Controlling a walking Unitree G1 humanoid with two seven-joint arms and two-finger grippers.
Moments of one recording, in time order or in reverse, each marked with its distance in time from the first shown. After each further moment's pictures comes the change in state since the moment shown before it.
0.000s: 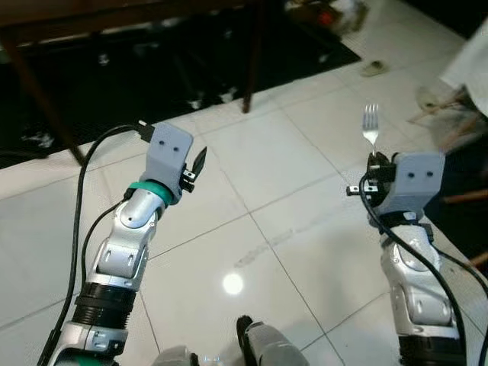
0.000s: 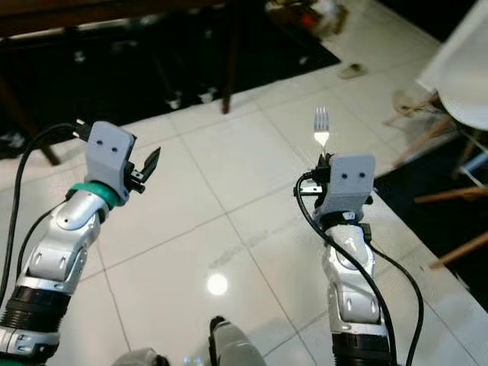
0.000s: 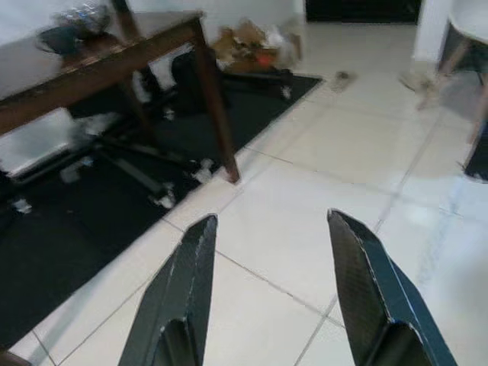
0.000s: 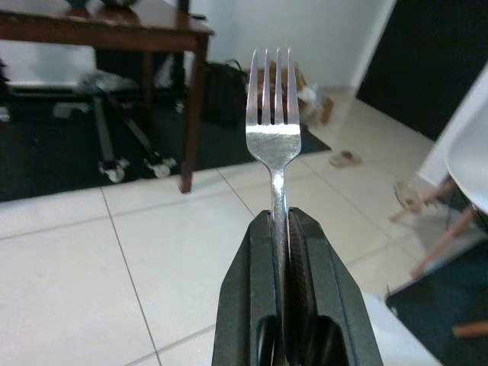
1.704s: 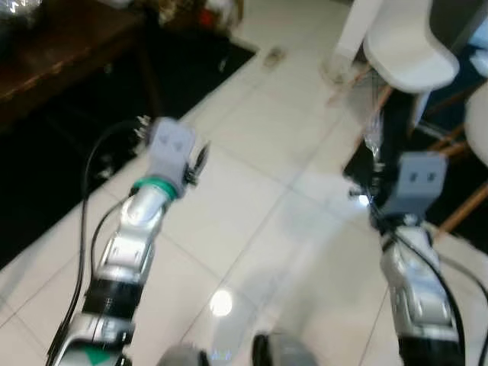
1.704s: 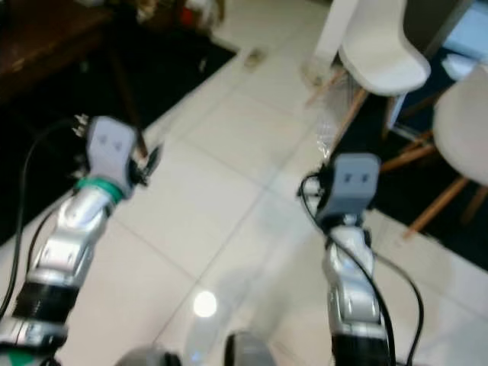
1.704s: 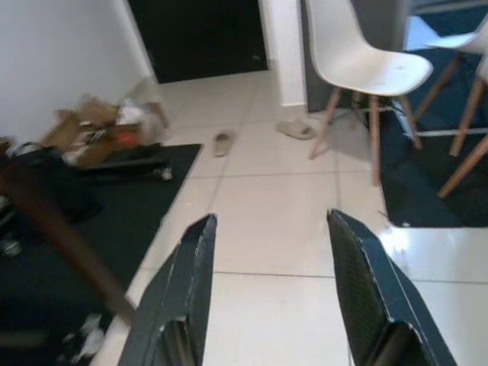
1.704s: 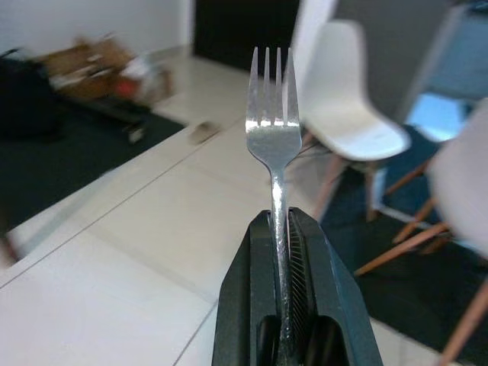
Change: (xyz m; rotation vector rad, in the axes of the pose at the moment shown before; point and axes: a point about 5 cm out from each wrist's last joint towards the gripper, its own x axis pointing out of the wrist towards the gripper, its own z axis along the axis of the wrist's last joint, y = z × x) left arm 0.011 -0.009 0.006 0.007 -0.045 -0.023; right arm 0.003 -0.006 0.000 0.031 0.023 -0.055
